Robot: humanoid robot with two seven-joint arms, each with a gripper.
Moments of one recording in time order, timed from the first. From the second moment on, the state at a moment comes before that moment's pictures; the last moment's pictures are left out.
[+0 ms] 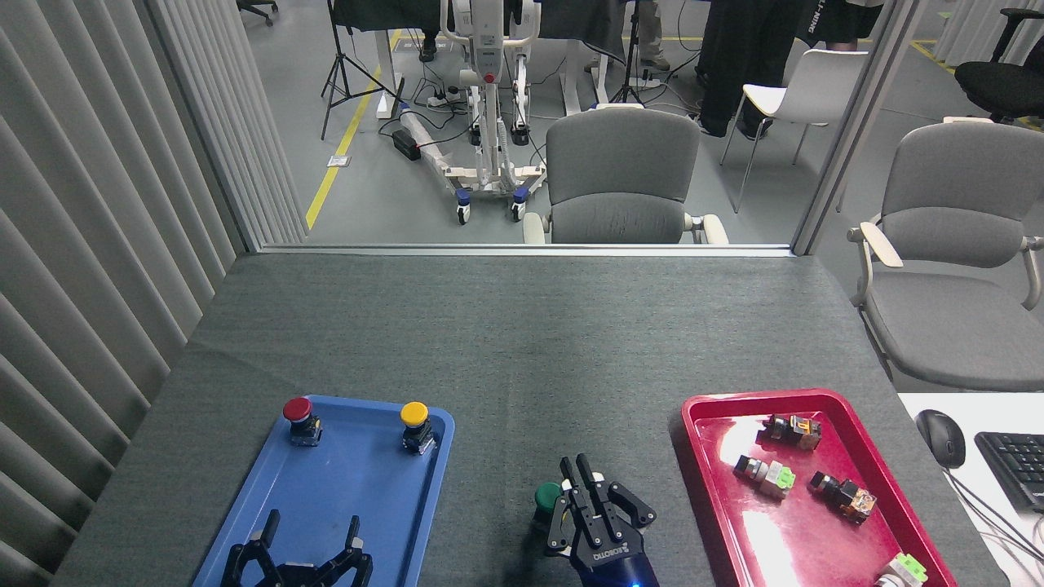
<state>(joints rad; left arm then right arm) 0.17 0.06 -0.04 -1.49 -1.57 0.04 0.28 -0.02 0.08 0.38 -1.28 1.44 0.06 -0.39</state>
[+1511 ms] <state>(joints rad) 0.17 0.06 -0.01 -1.52 -1.45 0.03 0.28 0.22 -0.03 -0.02 -1.49 1.37 -0.13 -0.35</state>
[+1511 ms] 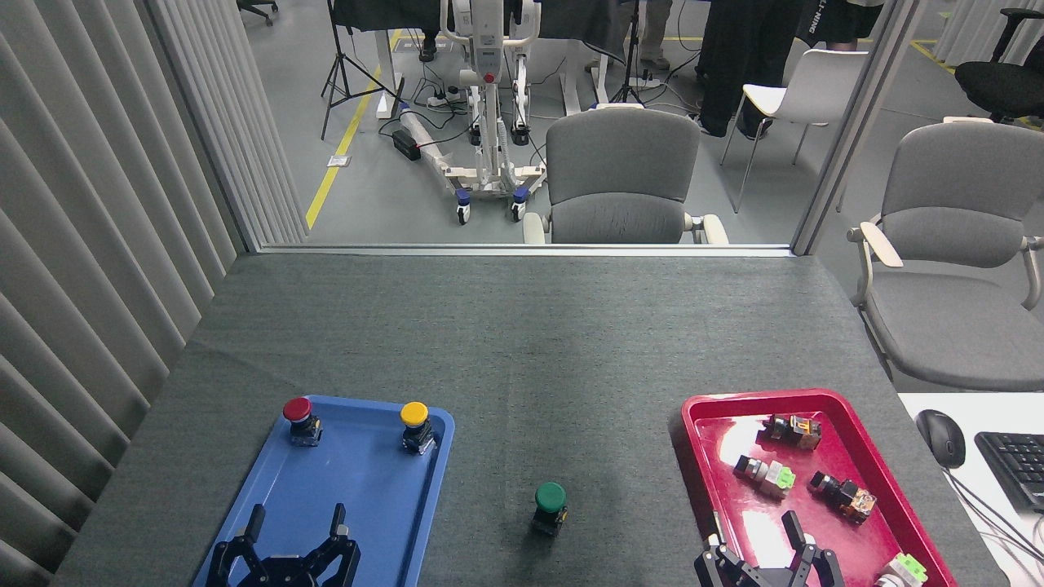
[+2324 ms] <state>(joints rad) 0.12 0.17 0.01 -1.54 -1.39 0.04 0.27 0.26 -0.01 -0.02 -1.49 1.36 -0.07 -0.34</state>
